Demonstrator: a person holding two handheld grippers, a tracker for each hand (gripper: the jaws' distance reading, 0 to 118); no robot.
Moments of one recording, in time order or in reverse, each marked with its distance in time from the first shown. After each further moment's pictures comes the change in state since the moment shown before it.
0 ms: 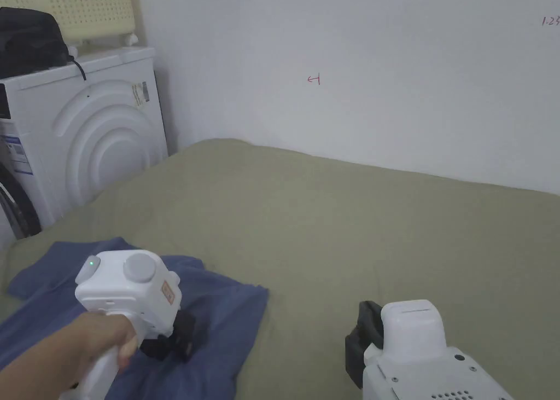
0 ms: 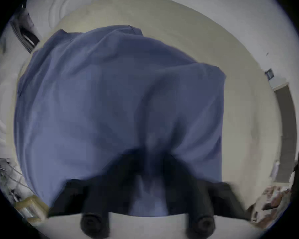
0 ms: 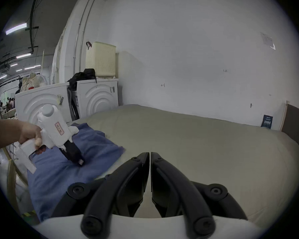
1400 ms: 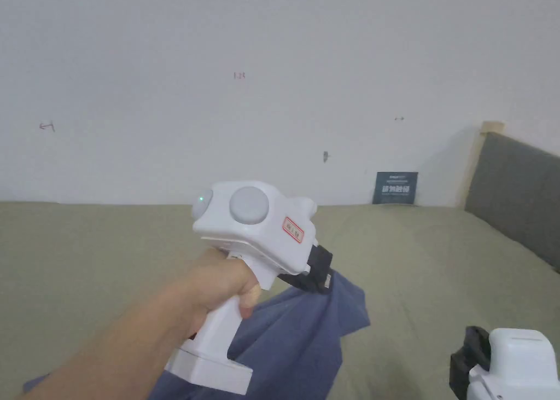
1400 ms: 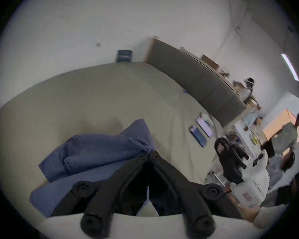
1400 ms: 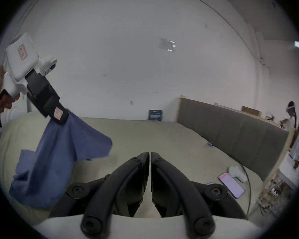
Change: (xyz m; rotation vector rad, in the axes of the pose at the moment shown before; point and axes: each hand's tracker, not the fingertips) left arm 0.566 -0.068 0.158 0.214 -0.713 -0.828; right arm 0.317 -0.021 0.305 0.013 -0.831 -0.079
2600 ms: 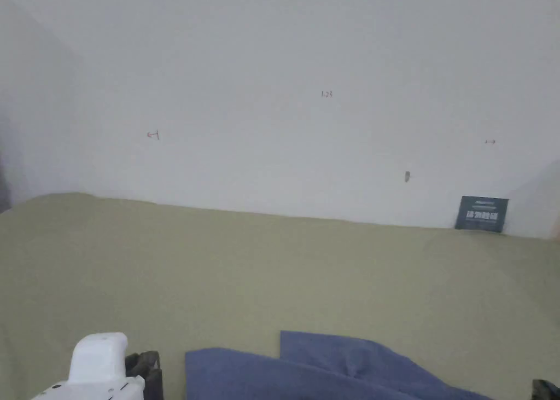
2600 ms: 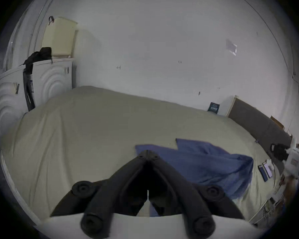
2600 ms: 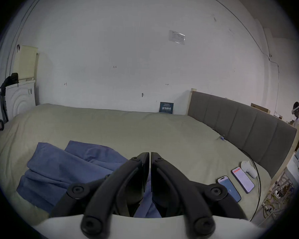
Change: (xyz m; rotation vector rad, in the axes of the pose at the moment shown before) left arm -0.100 -0.309 0.162 0.584 0.754 0.389; right arm -0.043 -0.019 -0.004 -0.054 0.114 0.025
